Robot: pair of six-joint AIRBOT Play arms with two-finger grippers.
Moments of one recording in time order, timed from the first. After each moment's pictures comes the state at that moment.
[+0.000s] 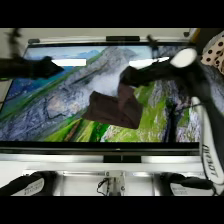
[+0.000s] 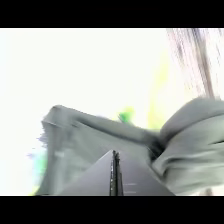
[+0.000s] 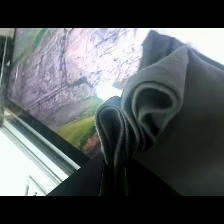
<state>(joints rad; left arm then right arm) 0.01 -1.14 1.46 0.94 -1.13 -1.53 0.29 -1.52 1.57 -0.79 1.15 1.52</state>
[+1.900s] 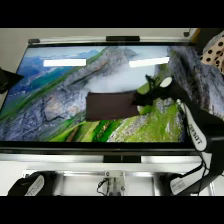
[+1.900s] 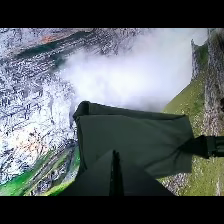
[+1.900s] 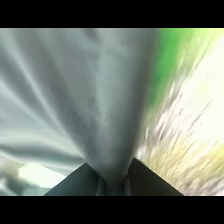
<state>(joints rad) 0.21 -0.83 1.33 0.96 -1.24 -1.53 0.07 -1.76 1.41 -0.87 1.12 1.35</state>
